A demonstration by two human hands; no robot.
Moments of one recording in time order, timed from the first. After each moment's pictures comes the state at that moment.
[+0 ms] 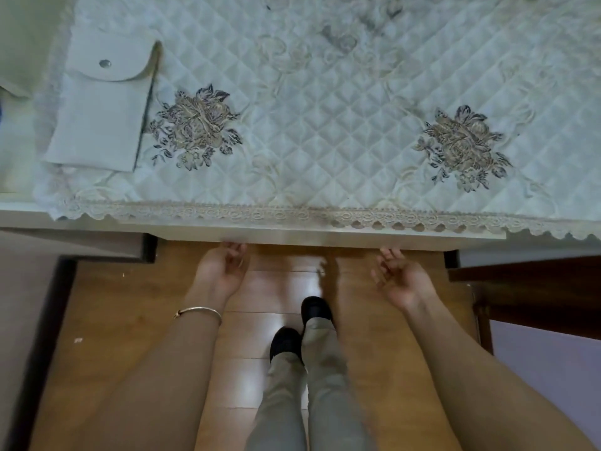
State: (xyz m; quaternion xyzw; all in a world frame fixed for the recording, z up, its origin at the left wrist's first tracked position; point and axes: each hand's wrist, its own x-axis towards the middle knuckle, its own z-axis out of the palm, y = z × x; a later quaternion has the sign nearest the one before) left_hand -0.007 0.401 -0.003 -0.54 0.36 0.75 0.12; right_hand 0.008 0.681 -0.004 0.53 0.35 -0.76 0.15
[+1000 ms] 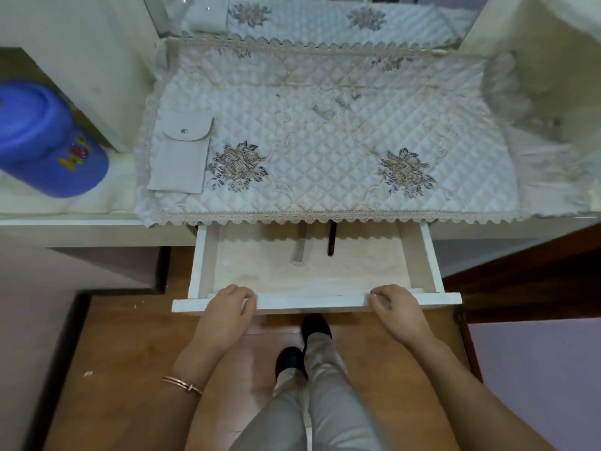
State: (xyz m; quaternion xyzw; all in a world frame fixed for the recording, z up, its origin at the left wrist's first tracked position) left_hand 0.118 0.360 0.102 -0.03 0.94 0.30 0.18; right_hand 0.126 0.656 0.111 0.09 0.95 -0.26 0.17
